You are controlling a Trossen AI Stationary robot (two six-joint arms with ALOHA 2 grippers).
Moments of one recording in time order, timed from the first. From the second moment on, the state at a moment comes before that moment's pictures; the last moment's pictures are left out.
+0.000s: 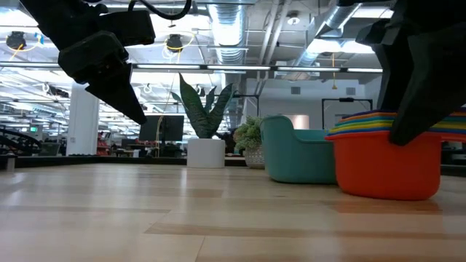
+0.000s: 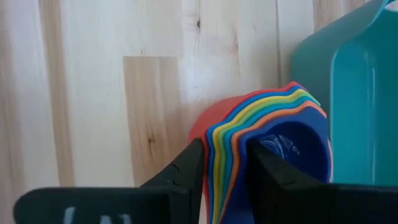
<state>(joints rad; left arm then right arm) -0.45 1.49 0.83 -0.50 -0.61 -0.68 0.71 2.03 1.48 -0.98 0.44 0.74</state>
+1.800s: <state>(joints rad) -0.45 1.49 0.83 -0.50 -0.61 -0.68 0.69 1.87 1.56 -1.21 0.62 0.64</state>
